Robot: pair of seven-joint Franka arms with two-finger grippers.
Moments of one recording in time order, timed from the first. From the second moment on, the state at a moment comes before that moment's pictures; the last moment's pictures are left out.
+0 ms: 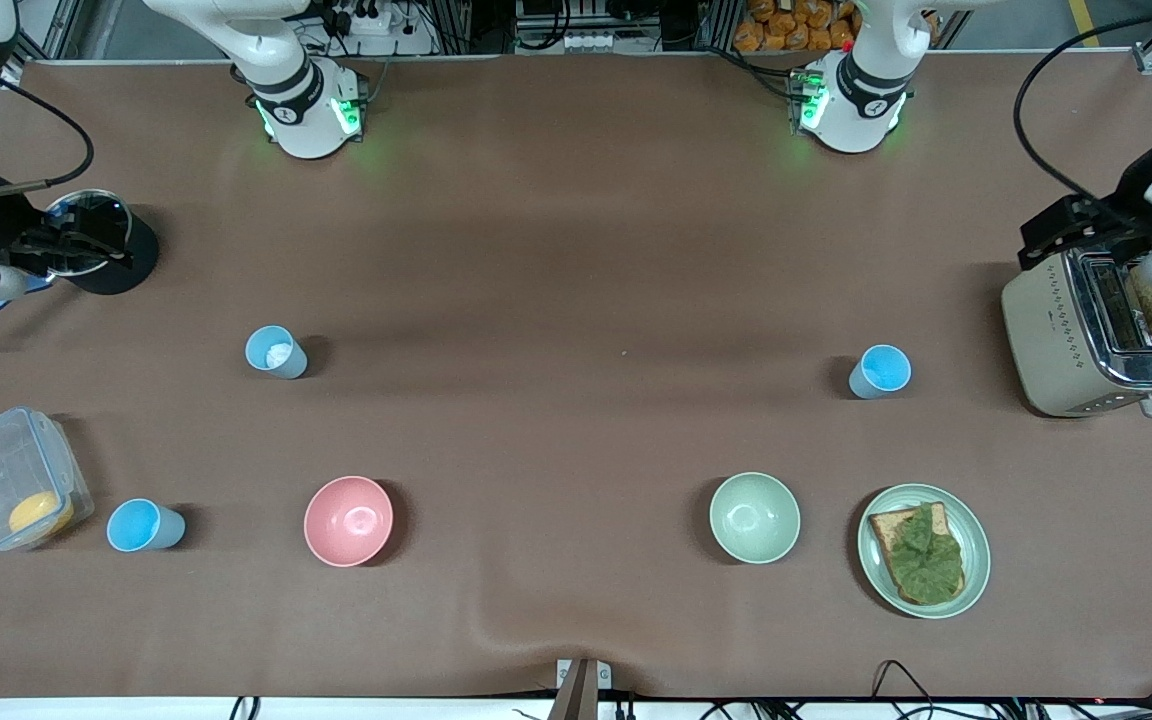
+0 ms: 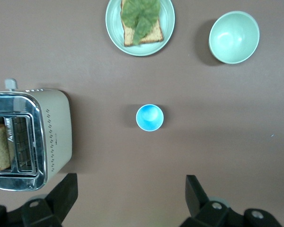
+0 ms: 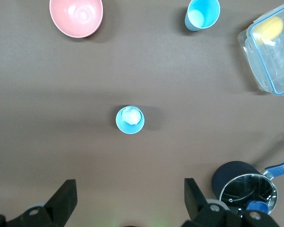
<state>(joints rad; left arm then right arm) -0.05 0.02 -0.02 -1.58 0.01 1.56 -0.10 -0.01 0.00 0.00 -1.64 0.00 1.52 -0.09</state>
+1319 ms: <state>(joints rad) 0.02 0.21 -0.03 -2.12 0.01 2.24 -0.11 -0.01 0.04 0.00 -2.01 0.01 2.00 -0.09</state>
